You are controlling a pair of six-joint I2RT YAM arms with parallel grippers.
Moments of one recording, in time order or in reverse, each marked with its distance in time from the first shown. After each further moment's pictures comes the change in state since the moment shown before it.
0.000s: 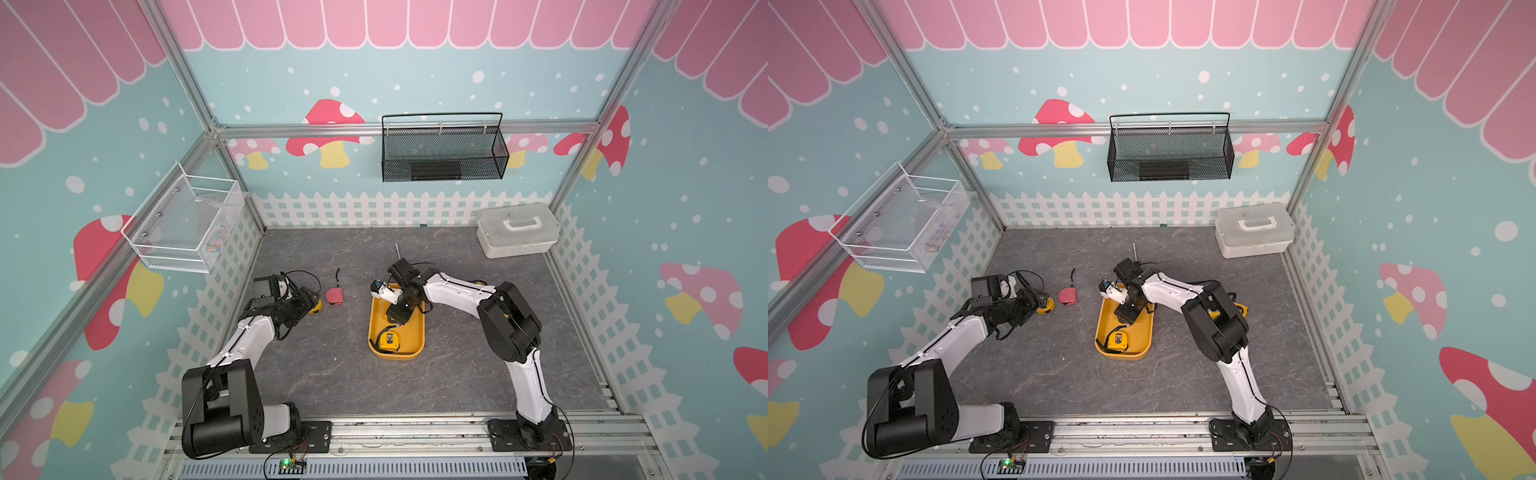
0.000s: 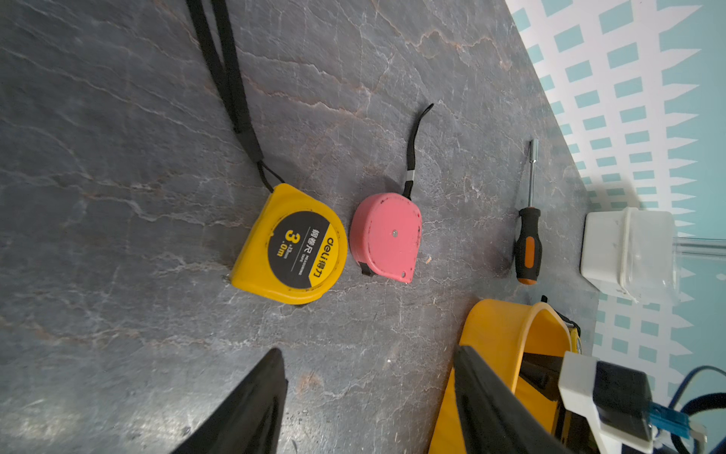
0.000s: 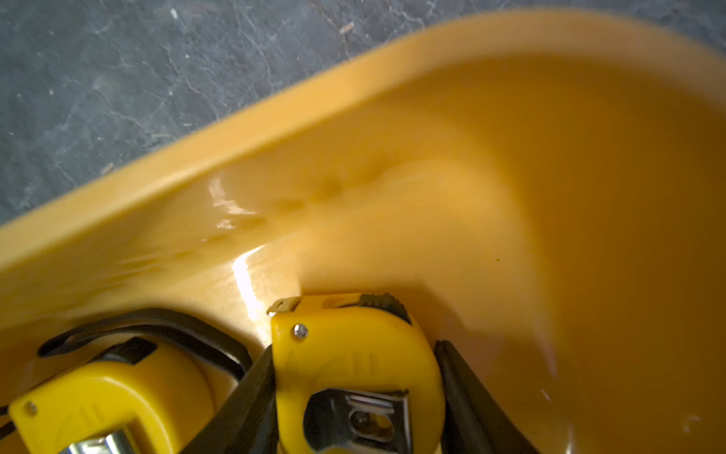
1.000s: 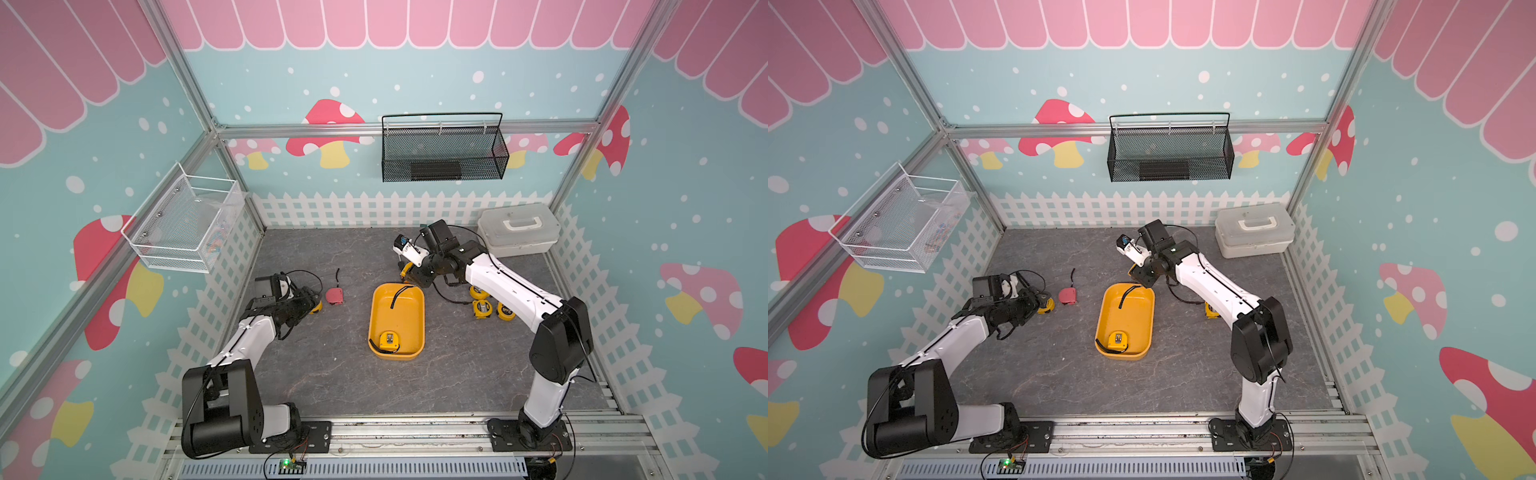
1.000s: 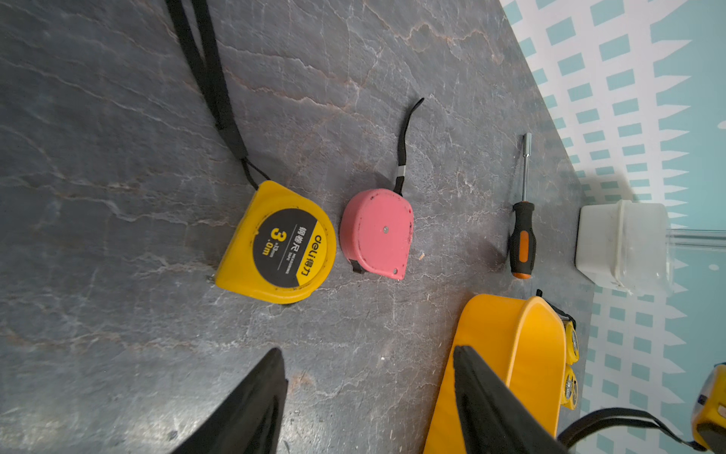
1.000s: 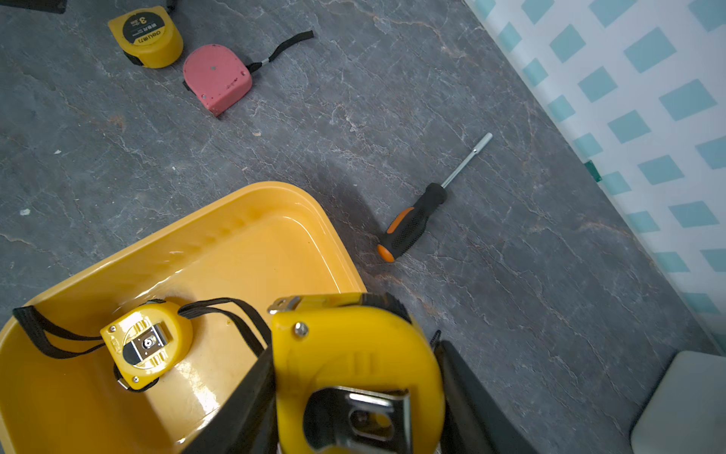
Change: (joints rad) left arm -0.010 0.001 0.000 0.007 0.011 0.000; right arm -0.142 -0.316 0.056 -0.069 0.081 -0.022
